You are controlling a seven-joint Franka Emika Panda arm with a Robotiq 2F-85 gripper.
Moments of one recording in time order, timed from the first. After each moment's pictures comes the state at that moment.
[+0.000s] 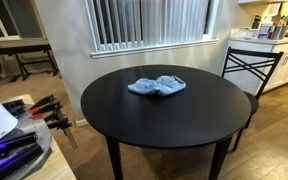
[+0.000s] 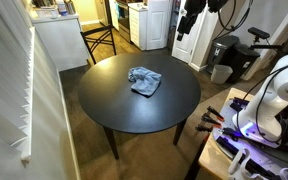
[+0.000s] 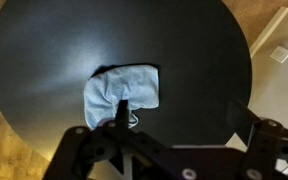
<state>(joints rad) 0.05 -0.47 0.10 -2.27 0.00 1.96 0.10</state>
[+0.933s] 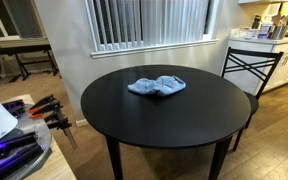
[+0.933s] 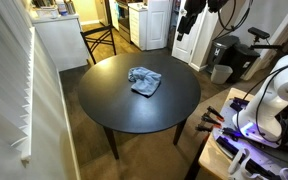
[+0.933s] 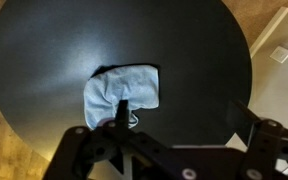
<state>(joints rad) 0.05 -0.46 0.10 -2.27 0.00 1.96 0.10</state>
